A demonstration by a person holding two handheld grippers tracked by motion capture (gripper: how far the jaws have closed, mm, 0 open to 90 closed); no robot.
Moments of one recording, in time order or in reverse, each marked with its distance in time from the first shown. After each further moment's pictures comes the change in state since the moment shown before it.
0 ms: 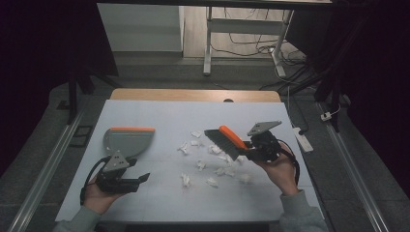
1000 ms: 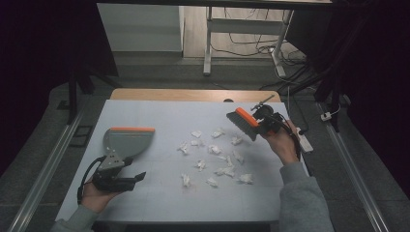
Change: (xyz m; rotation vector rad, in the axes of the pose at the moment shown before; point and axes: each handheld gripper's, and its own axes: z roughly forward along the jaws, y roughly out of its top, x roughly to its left) left arm 0.012 -0.007 0.004 -0.007 -0.009 -0.016; right arm -0.092 0.028 0.050 0.333 -0.256 0.092
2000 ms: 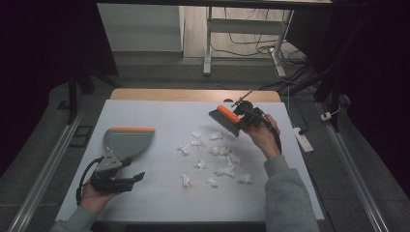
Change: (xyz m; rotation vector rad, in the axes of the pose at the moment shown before) left arm 0.002 -0.003 -0.003 -0.032 -0.009 -0.011; right arm 0.029 0.046 0.026 -0.031 0.062 -0.069
